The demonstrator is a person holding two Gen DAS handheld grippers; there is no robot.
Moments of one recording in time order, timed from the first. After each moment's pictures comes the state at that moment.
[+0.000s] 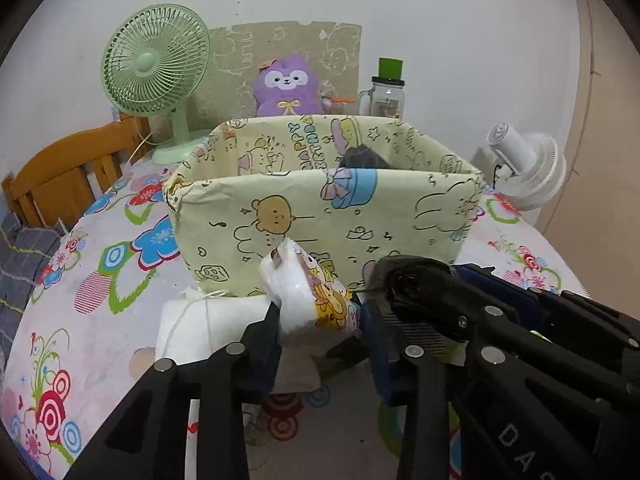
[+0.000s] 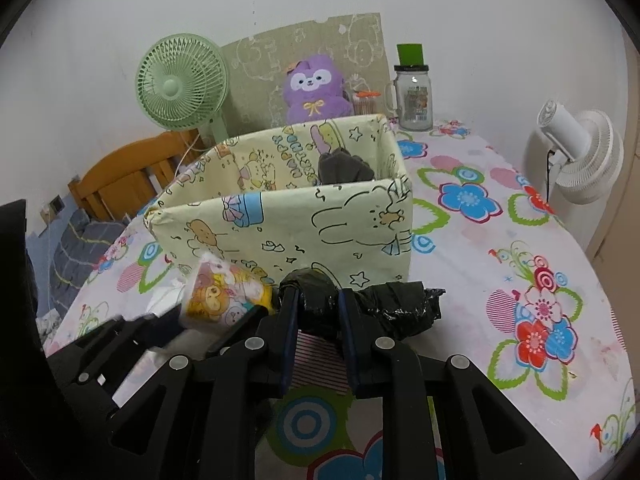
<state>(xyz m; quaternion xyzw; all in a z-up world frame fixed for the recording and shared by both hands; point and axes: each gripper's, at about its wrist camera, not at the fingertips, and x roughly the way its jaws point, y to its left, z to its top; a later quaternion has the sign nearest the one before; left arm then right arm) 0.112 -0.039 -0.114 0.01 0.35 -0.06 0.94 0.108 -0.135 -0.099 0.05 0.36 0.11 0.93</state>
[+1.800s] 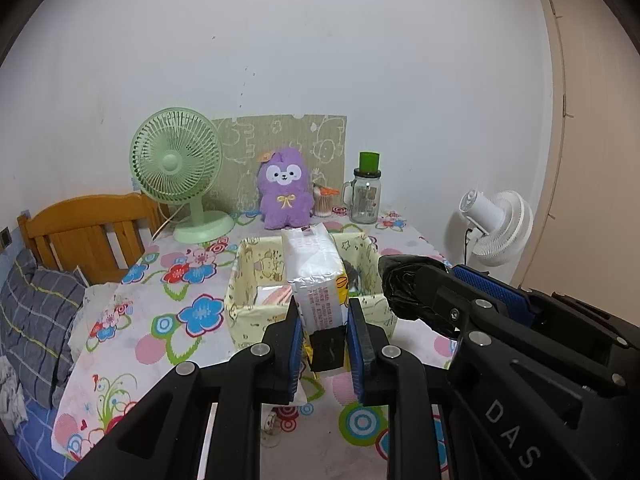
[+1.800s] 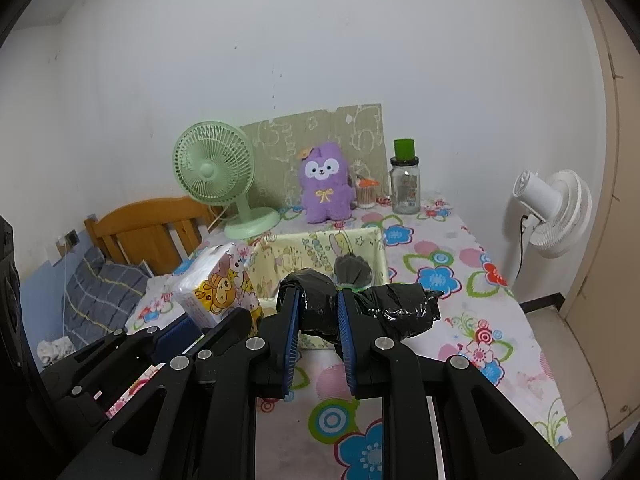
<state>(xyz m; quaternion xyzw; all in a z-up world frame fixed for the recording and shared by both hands) 0.044 -0.039 0.003 0.00 0.25 -0.07 0.97 0.042 -0.139 0.024 0.05 0.26 0.10 0.96</state>
